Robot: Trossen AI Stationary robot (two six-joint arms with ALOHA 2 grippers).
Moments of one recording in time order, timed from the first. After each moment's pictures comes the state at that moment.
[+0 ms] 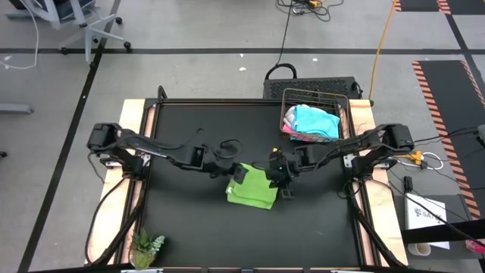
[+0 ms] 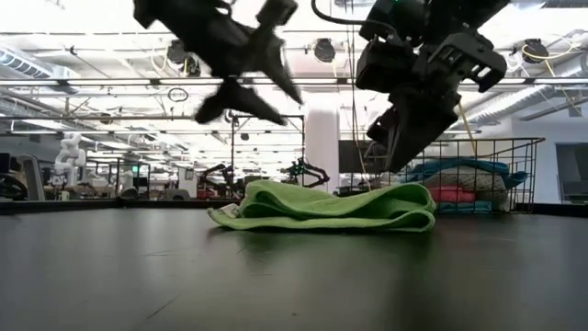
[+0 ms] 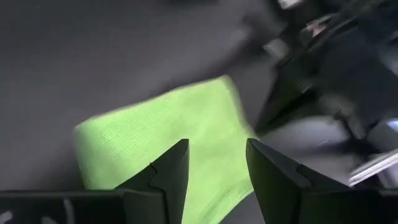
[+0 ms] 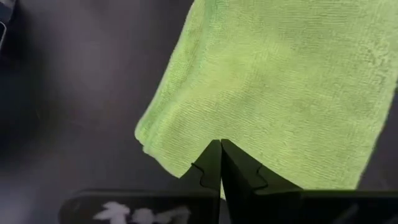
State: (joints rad) left arm -0.09 1.59 1.02 -0.17 -0.17 -1.02; right arm 0.05 1.56 0.84 -0.29 -0.28 0.05
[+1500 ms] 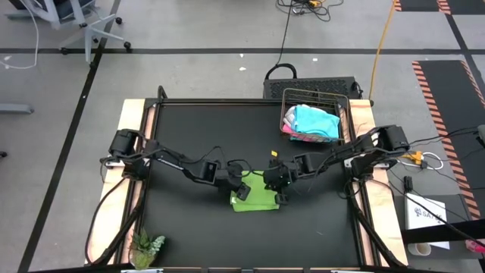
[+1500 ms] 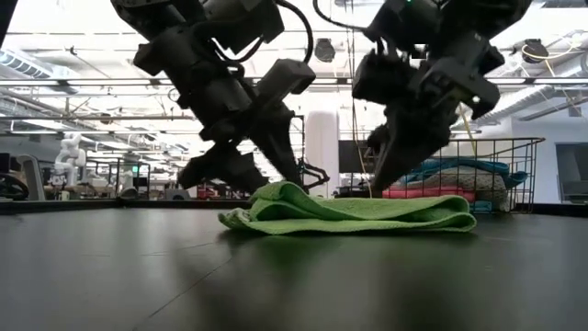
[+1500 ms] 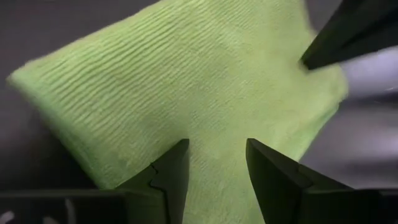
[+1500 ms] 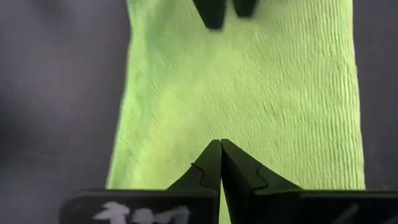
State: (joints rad) left arm -0.16 1.84 1.02 -0.04 -0.05 -1.10; right arm 0.13 1.61 0.79 -0.09 -0.13 0.14
